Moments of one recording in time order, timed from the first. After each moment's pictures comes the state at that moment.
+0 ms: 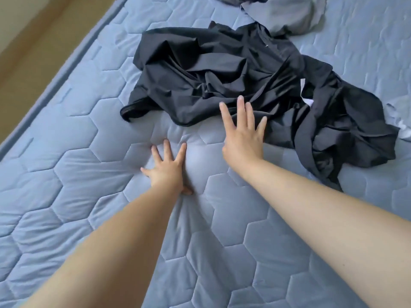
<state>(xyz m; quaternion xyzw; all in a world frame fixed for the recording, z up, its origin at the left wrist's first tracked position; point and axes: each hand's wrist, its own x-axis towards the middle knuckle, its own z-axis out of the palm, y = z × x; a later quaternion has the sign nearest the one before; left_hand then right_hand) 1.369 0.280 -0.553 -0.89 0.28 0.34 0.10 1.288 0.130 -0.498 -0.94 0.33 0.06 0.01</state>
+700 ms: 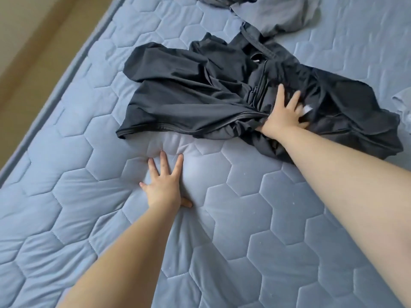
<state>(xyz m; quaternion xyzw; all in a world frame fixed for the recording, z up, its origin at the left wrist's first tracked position) 1.374 0.270 -0.559 -0.90 0.29 0.32 0.07 1.287 -0.008 -0.513 -0.80 0.56 0.16 0.15</state>
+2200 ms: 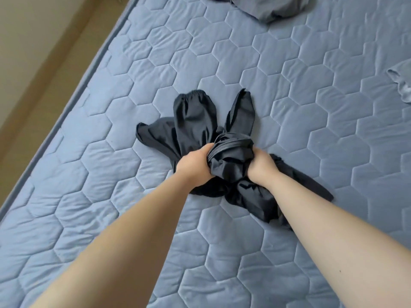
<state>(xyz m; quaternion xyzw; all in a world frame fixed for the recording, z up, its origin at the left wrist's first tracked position) 1.332 0.271 -0.525 -0.85 0.40 0.32 -0.11 1.195 0.143 -0.536 -0.79 0.47 0.12 0.38</state>
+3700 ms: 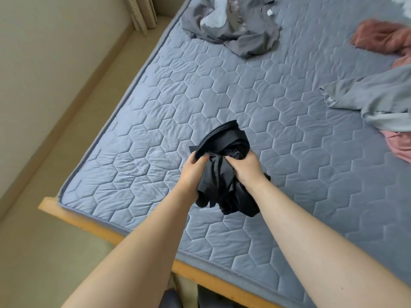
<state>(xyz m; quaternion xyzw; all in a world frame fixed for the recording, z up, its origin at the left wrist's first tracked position) 1.162 0.390 -0.317 -0.69 -0.04 0.43 -0.58 1.078 0.287 -0.325 -0.61 0.50 -0.11 0.61</state>
